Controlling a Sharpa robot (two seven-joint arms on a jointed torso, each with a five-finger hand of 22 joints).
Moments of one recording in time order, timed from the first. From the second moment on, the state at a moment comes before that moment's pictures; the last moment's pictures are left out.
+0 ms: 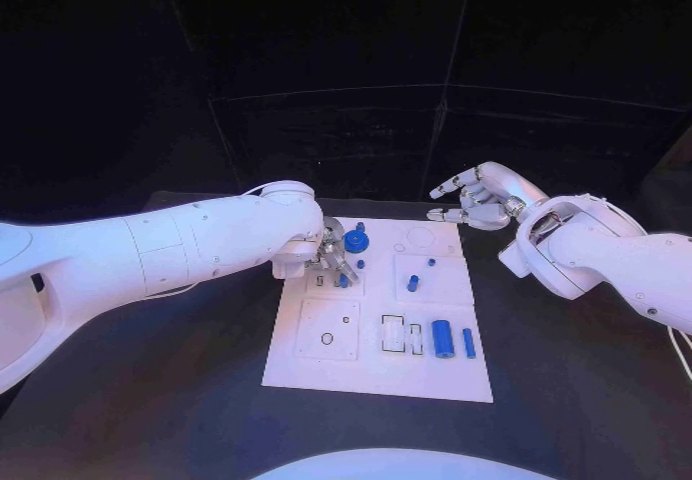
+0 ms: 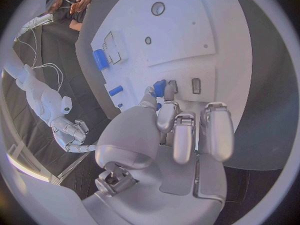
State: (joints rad) left arm 1.34 -0.50 -0.17 1.23 -0.96 0.25 -0.62; left_hand 1.33 0.19 -0.11 0.05 0.05 0.94 0.05 0.51 0.50 1.36 -0.02 1.25 1.21 1.47 -0.08 1.57 1.31 0.07 1.46 0.03 1.39 1.29; right arm 1.25 -0.85 -0.02 1.52 -1.08 -0.42 -0.02; right_hand 1.39 -0.04 -0.02 0.15 0.27 0.88 0.17 0.12 0.07 1.33 0.07 1.23 1.25 1.47 -0.01 1.46 1.31 0.08 1.39 0.10 1.38 1.15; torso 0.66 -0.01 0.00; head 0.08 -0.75
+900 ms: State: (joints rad) left arm 1.34 -0.60 -0.17 1.33 -0.94 0.14 -0.62; left_hand 1.13 0.06 0.36 -0.03 0.05 0.92 0.06 0.53 0.61 1.36 -0.02 1.23 1.21 1.47 -0.08 1.57 1.31 0.07 1.47 0.03 1.39 1.30; right arm 1.25 -0.84 -0.02 1.51 -1.07 -0.42 -0.02; right_hand 1.39 -0.04 -0.03 0.16 0.27 0.88 0.17 0.12 0.07 1.33 0.07 1.23 1.25 1.47 -0.01 1.46 1.31 0.08 1.39 0.10 1.38 1.15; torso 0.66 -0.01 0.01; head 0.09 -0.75
